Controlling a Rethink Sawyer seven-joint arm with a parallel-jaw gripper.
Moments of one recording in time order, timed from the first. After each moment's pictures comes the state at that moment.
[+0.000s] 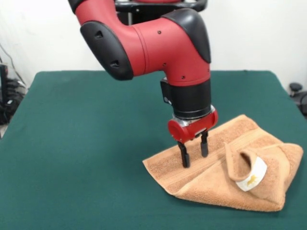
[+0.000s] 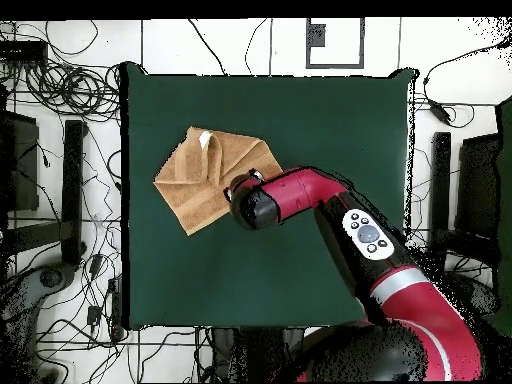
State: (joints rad) arm -0.53 -0.38 0.61 1.55 -0.85 0.46 1.53
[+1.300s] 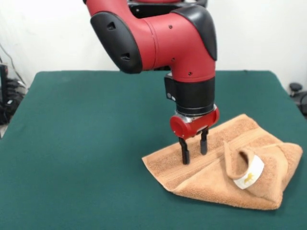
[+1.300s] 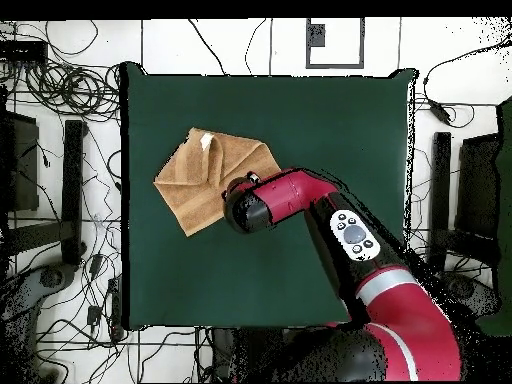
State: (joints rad) arm -0.45 -0.41 0.52 1.55 -0.83 0.44 1.53
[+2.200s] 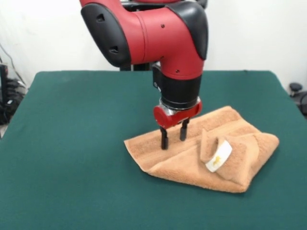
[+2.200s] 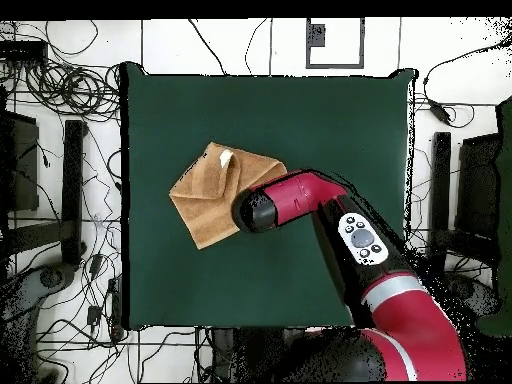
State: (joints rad) arm -0.45 -0.43 0.48 1.56 -0.80 0.64 1.53
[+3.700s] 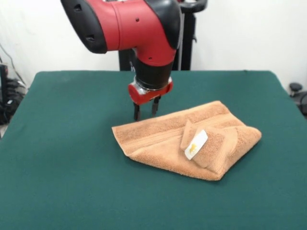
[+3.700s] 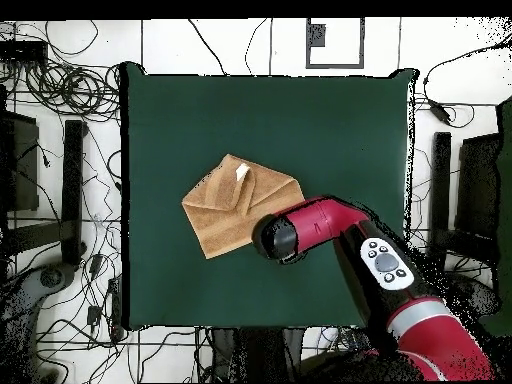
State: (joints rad) arm -0.52 -0.48 0.43 1.70 -0.84 0.75 1.53
